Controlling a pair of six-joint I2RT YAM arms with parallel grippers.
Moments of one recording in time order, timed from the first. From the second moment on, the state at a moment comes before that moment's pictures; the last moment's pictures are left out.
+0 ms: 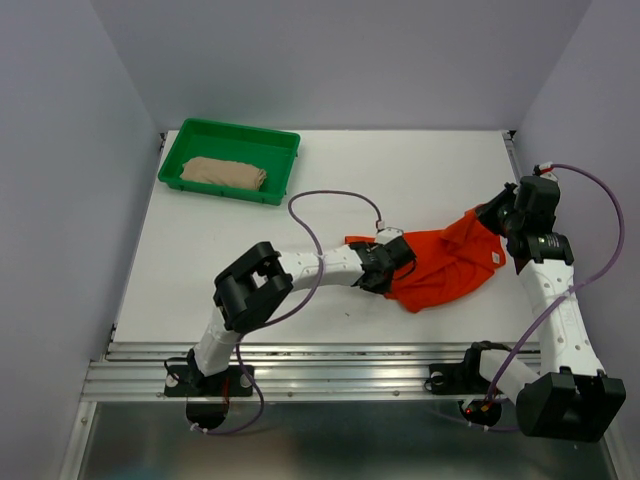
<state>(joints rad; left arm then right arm) -1.12 2.05 1.46 -0.51 -0.24 -0.75 -0.12 1.02 0.97 -0.48 -0.05 0.59</state>
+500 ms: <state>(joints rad) -0.73 1.72 1.69 -0.63 -0.23 -0.60 -0.12 1.08 1.05 -0.48 -0.05 0.61</state>
